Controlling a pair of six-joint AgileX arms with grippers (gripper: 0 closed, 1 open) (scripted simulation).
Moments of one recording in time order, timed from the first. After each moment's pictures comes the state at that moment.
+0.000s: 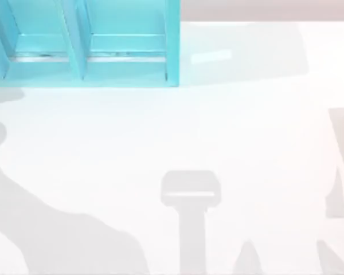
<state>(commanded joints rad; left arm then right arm) 0.41 2.43 1.38 0.94 0.48 0.07 0.00 0.00 0.00 0.00 0.00 0.00</state>
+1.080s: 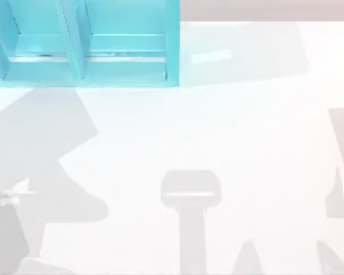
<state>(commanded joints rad) 0.69 1.47 0.93 0.41 0.74 0.11 0.00 0.00 0.00 0.00 0.00 0.00</state>
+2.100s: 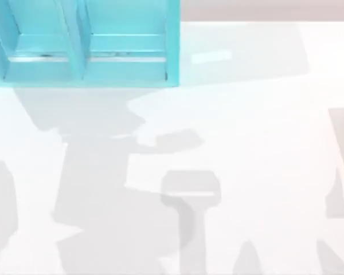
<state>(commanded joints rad) 0.44 1.69 1.36 0.42 0.44 0.64 0.00 0.00 0.00 0.00 0.00 0.00</state>
